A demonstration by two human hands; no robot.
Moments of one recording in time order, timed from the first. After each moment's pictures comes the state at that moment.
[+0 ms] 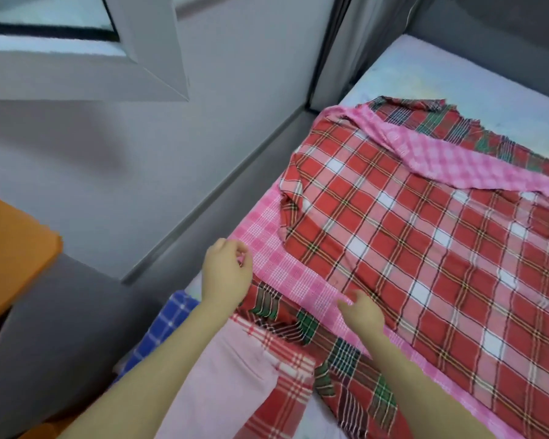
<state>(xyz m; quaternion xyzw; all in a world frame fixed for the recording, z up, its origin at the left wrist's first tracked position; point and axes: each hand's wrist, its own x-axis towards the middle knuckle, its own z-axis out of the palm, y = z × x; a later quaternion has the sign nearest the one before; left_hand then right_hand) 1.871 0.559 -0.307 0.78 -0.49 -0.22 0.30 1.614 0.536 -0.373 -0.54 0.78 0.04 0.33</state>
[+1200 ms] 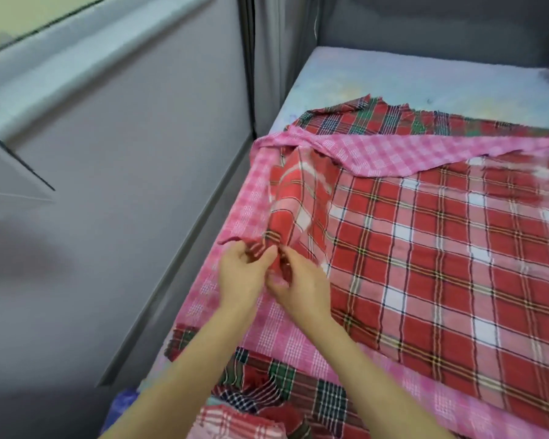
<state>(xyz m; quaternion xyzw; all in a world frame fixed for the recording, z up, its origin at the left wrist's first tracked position) 1.727 0.443 -0.253 0.63 -0.31 -0.50 0.50 1.630 0.451 -0.300 -0.66 0.65 -0.28 0.25</state>
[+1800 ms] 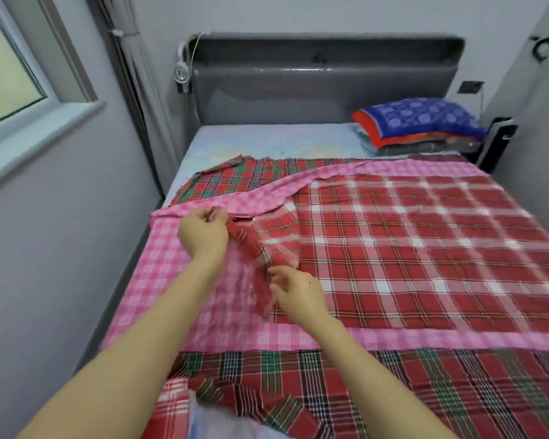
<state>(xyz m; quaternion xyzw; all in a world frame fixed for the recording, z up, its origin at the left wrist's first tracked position) 1.578 0.566 -0.075 0.63 -0.46 -0.37 0.52 1.455 0.672 -0.140 -0.59 0.73 -0.28 0.21</state>
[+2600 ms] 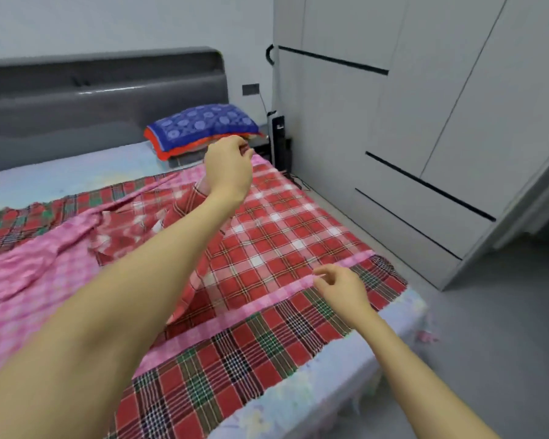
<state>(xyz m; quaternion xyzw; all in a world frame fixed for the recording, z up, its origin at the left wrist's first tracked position) 0.942 0.893 0.042 0.31 -0.82 -0.20 0.43 0.902 1.114 -0.098 -0.28 0.88 -0.36 0.15</state>
